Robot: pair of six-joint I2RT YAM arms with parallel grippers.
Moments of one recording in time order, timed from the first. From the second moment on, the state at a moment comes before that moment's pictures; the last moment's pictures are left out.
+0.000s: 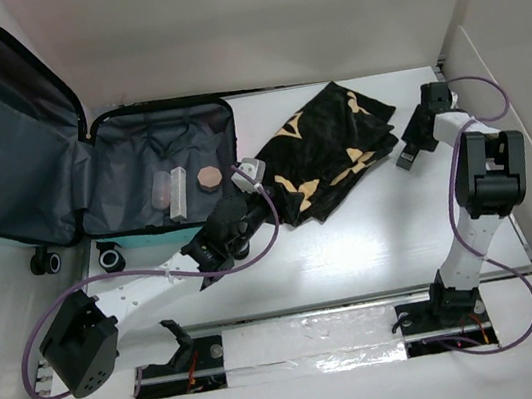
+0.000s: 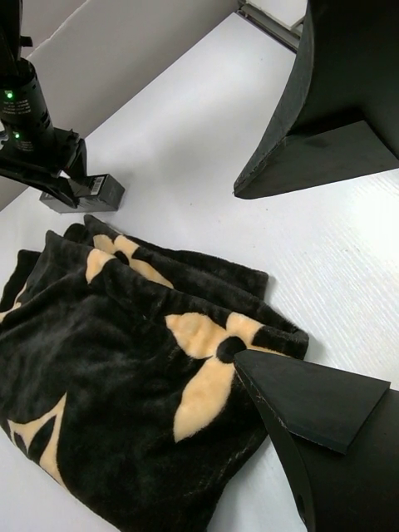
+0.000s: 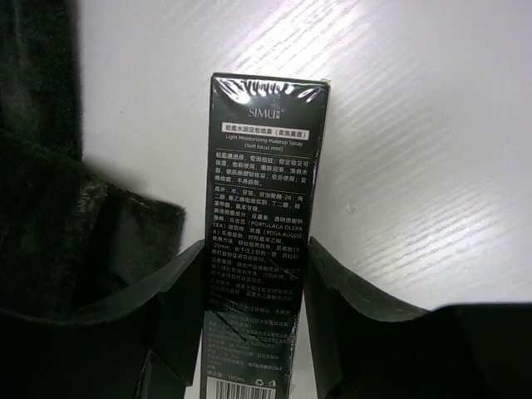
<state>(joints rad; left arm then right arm) -0.88 1.21 0.64 0.42 -0.16 -0.42 -0.18 1.96 1.36 -0.31 0.16 0.44</state>
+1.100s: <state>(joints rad) -0.94 0.37 0.25 0.59 -0.70 -0.43 0.75 1.92 1.75 -0.03 -0.15 0.57</state>
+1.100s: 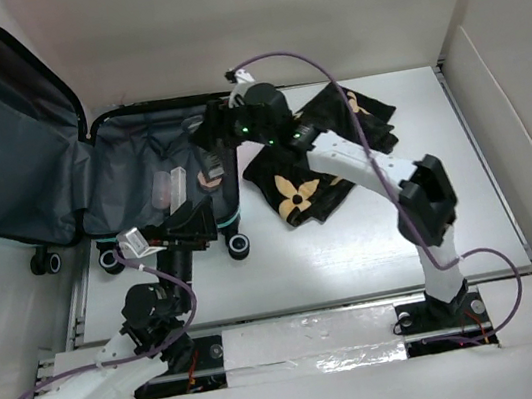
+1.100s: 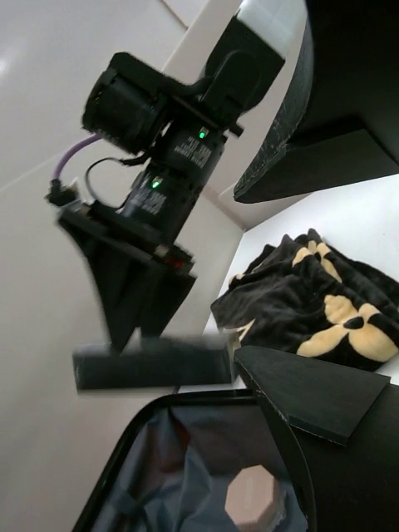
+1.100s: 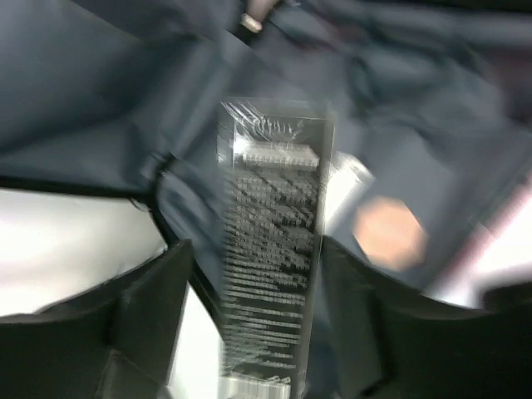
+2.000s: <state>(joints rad) -0.95 0.63 0.29 0.59 -0.64 -0.42 0.73 1.59 0.98 -0.03 0.17 0.44</state>
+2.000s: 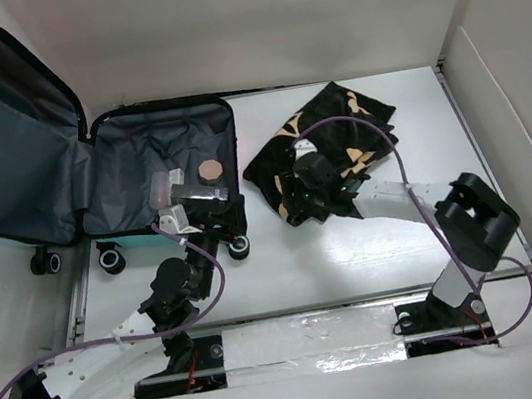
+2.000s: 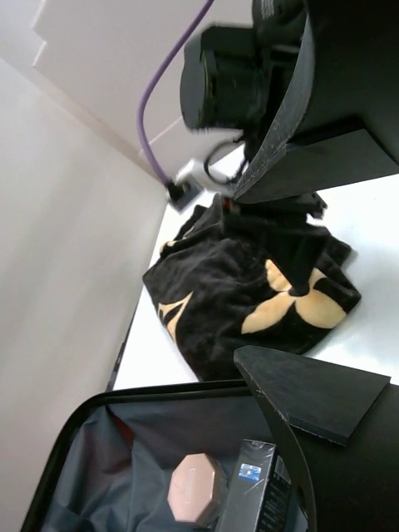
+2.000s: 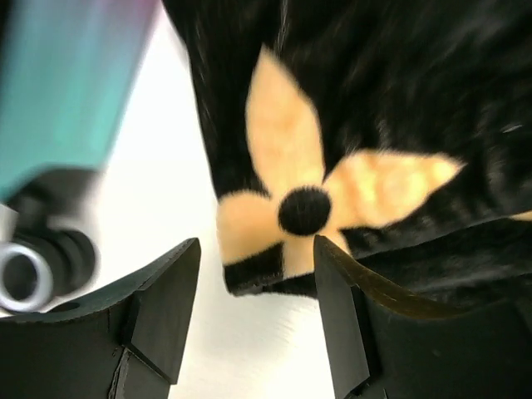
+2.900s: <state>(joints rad) -0.94 0.87 0.43 0.54 -0.52 -0.40 0.50 1.43 0.70 -0.15 0.20 0.47</state>
